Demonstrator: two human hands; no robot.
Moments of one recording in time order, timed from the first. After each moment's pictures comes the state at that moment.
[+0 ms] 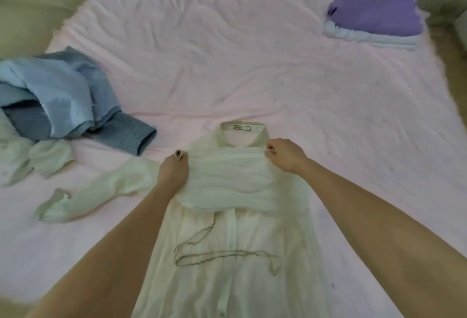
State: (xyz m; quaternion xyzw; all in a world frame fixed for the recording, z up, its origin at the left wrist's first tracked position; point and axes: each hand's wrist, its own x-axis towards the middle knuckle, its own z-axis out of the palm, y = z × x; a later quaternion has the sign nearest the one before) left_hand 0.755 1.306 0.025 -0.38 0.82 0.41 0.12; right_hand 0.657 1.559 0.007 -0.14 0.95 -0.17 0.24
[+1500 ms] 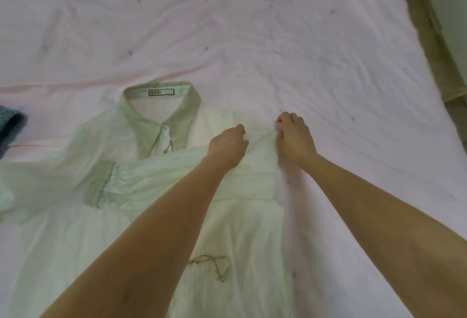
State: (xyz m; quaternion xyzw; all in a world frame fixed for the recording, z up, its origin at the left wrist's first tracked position) left_hand 0.664 1.544 -0.121 0.06 0.94 0.23 0.23; right_hand 0.656 1.724 -0.131 -0.01 0.98 -0.14 0.11
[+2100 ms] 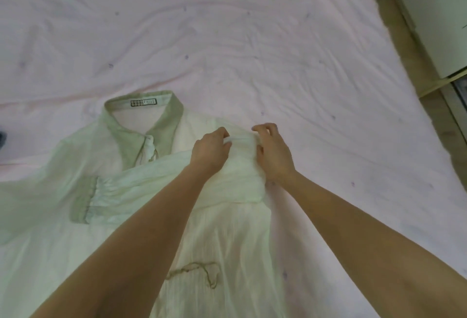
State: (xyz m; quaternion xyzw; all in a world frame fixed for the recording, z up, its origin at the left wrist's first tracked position) left_hand 0.667 1.548 -0.119 0.04 0.95 0.26 0.18; right_hand 0.693 1.713 -0.121 0.01 0.96 -0.25 0.10
